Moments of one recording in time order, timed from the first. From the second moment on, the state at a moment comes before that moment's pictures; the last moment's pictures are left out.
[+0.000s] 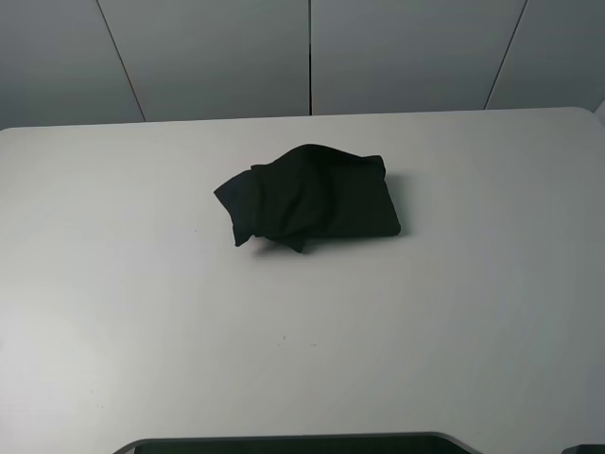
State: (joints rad) left arm -0.38 0.66 -1.26 0.42 1.02 -0.18; right arm 0.63 0.81 -1.23 -0.59 0.93 -0.07
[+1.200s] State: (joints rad) left arm -0.23 0.00 -1.26 0.55 1.23 0.16; right arm 0.54 0.19 -1.23 -0.88 1.22 -0.35
